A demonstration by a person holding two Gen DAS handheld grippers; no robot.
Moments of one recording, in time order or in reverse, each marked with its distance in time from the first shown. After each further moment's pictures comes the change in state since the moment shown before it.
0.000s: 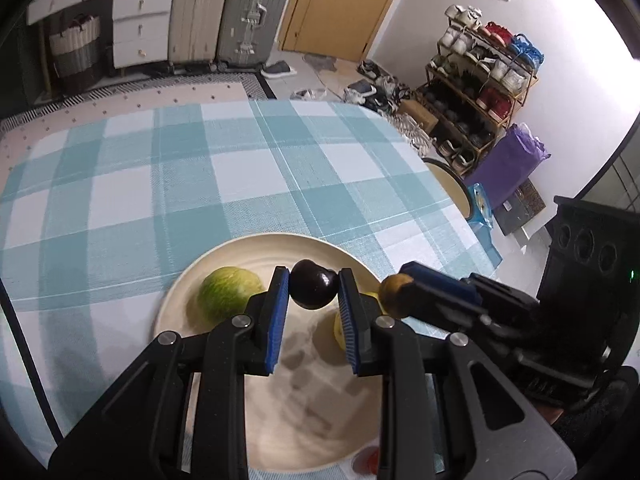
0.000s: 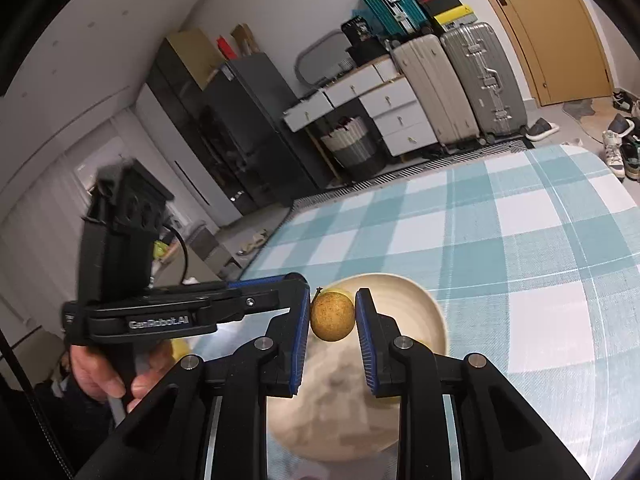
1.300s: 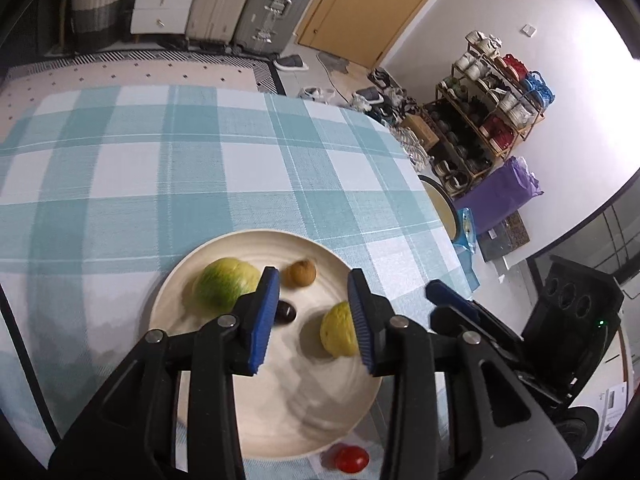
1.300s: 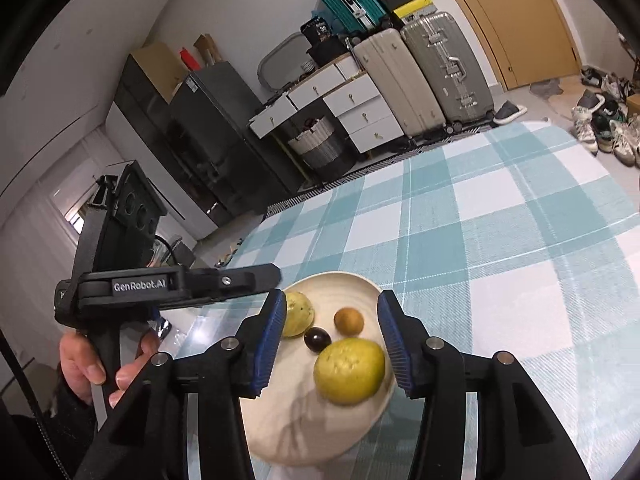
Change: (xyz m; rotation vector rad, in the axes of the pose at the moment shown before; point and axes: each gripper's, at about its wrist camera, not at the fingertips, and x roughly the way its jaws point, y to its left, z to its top) left arm -0.021 0.017 -0.004 -0.154 -0.010 -0.036; right arm -0.013 -0.023 -0.007 0.079 -0.036 -0.081
